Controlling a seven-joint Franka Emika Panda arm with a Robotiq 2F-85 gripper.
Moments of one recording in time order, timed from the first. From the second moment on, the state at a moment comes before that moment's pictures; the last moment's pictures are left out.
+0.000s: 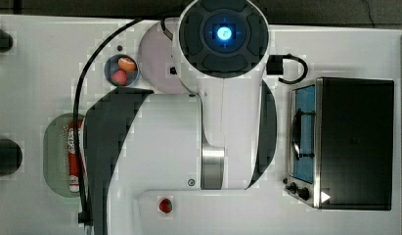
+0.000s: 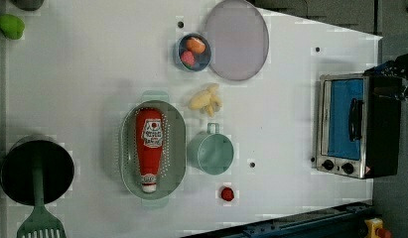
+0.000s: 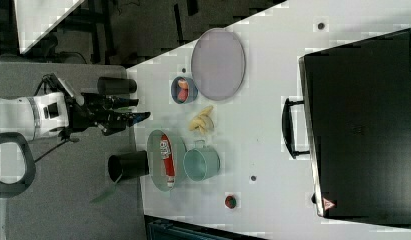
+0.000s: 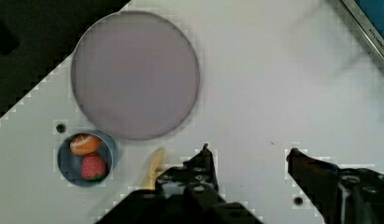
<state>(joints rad) -0.01 0.01 0.02 -1.76 0.02 0.21 -0.05</state>
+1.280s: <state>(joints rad) -0.05 -0.07 0.53 -1.90 0.02 0.26 -0.02</state>
